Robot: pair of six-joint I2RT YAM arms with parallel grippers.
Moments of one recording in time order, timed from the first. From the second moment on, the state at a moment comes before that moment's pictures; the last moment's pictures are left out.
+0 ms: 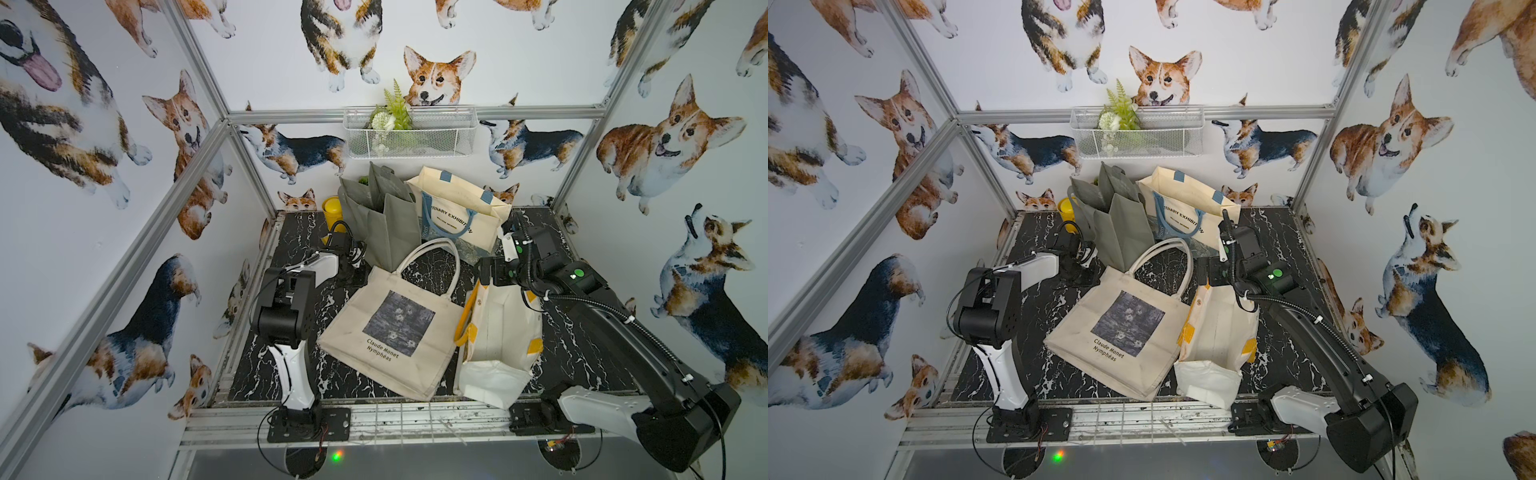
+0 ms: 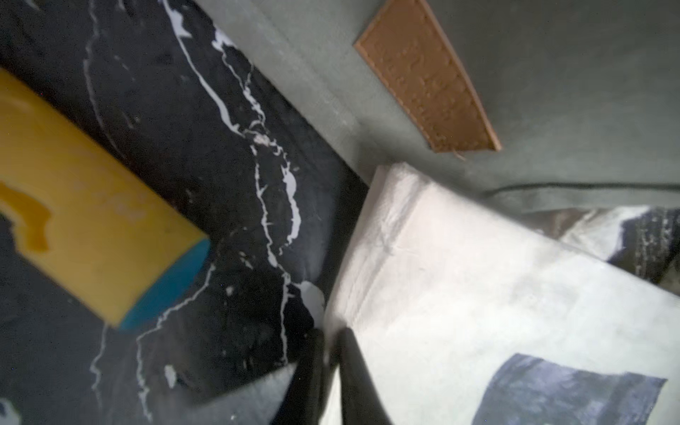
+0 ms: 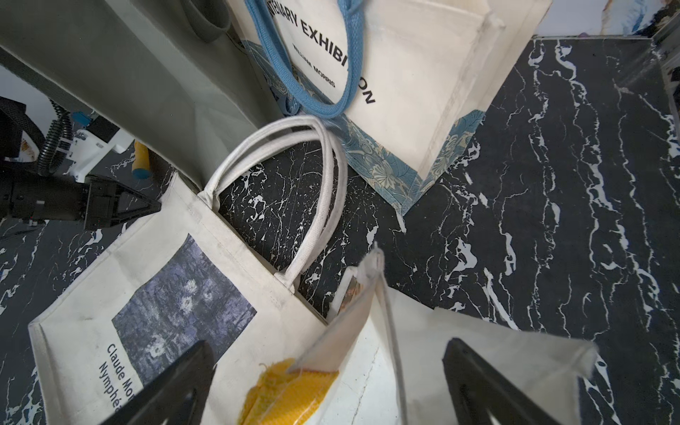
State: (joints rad) left arm -0.17 1.93 1.21 -0.49 0.32 -0.08; right arm 0.50 1.16 1.20 -0.81 0.08 0.31
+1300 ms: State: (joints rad) left arm 0.03 1.47 0.58 0.01 0.21 -0.86; right arm 0.49 1.20 1.31 -0.87 0.09 0.27
